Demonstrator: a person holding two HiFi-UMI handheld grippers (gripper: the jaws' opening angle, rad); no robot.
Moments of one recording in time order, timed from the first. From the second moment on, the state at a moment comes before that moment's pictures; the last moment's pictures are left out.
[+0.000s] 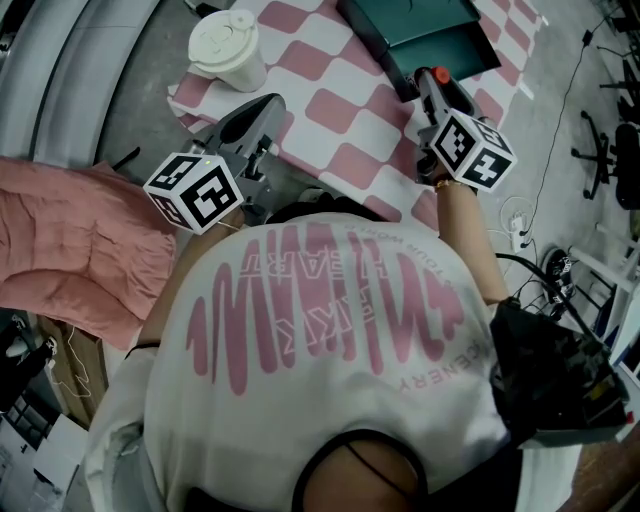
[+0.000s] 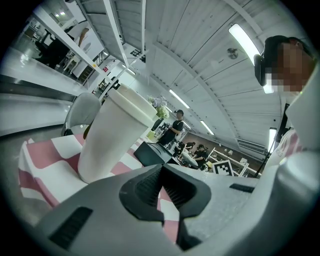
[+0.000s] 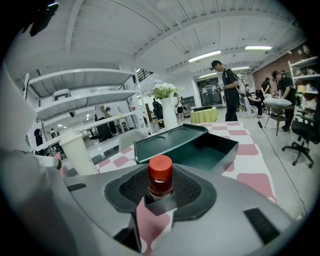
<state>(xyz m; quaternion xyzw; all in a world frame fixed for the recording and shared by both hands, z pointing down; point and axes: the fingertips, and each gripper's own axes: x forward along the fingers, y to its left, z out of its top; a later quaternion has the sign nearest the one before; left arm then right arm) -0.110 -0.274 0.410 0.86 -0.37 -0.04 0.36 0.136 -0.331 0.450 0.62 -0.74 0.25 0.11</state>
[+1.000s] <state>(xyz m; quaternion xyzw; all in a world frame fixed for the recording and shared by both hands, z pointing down) -0.105 -0.270 0.413 0.86 -0.37 -0.04 0.36 0.123 -0.325 0.458 0.60 -0.75 0.21 0.17</state>
